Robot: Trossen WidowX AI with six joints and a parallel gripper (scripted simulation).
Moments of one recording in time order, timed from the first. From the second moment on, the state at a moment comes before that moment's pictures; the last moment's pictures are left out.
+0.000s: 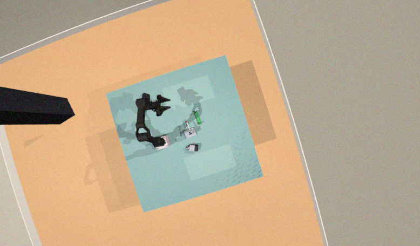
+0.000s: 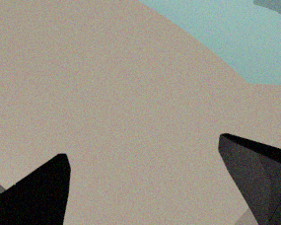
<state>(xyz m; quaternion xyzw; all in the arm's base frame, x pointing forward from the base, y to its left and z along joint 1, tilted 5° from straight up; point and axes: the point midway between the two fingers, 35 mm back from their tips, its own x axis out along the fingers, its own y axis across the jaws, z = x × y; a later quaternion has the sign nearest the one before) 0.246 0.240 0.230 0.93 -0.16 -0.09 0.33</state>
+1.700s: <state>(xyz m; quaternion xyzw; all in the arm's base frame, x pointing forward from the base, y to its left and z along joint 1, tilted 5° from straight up) 0.299 0.038 0.063 0.50 -0.52 -0.43 -0.54</state>
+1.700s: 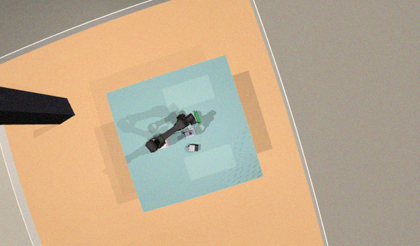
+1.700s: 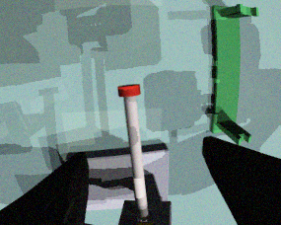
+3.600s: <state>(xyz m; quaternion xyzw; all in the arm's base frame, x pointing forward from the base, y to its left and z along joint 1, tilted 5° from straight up) 0.301 0.037 0.003 0.50 -0.52 -0.43 -0.54</state>
